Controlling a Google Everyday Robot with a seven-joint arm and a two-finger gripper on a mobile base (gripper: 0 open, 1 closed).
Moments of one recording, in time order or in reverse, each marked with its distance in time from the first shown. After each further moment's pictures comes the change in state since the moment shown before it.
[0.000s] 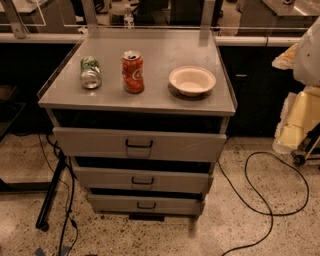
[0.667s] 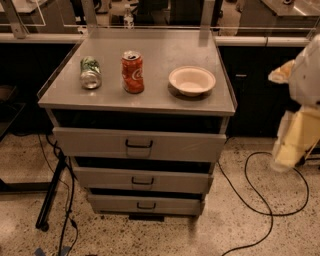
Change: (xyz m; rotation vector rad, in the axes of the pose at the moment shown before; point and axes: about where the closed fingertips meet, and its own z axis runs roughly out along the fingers) arm 0.002 0.019 0.014 -0.005 -0.003 -0.018
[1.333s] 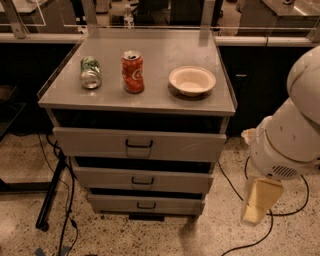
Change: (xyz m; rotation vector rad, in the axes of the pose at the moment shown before) arm 0.005 0.076 0.102 -0.080 0.065 -0.005
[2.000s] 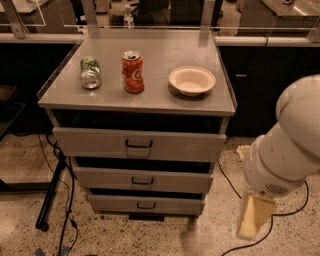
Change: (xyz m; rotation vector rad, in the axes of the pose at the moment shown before) arm 0.006 0.017 0.031 -0.038 -0.003 0.000
